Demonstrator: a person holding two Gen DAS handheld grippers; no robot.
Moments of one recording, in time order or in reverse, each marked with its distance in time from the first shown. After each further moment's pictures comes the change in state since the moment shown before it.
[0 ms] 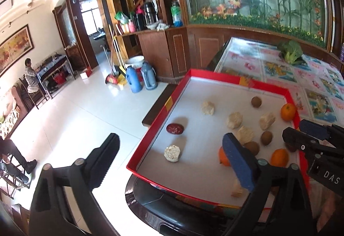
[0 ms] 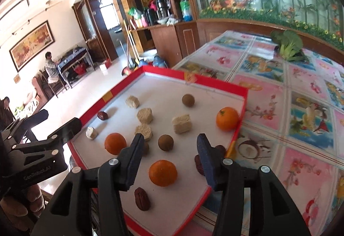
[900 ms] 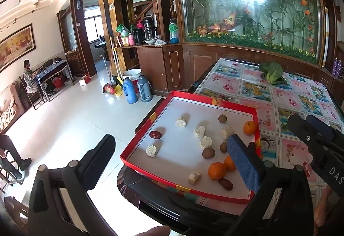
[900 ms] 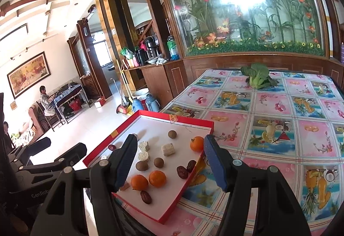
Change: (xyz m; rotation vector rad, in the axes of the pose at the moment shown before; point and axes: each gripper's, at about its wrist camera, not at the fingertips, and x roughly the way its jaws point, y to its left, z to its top) left arm -0.074 -0.029 0.009 -0.053 -0.071 -0.029; right arm -0.089 -0.011 0.001 0.062 -0.241 -0.046
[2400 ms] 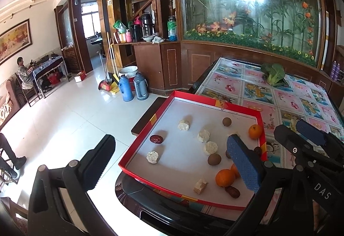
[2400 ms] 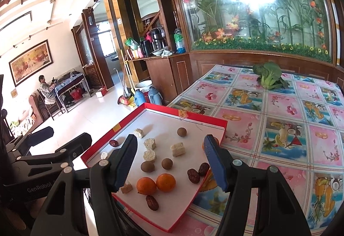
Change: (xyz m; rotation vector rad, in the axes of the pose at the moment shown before) left arm 0.023 0.011 0.004 -0.020 0.011 -0.043; right arm 0.026 0.016 0.001 -0.049 0.044 0.008
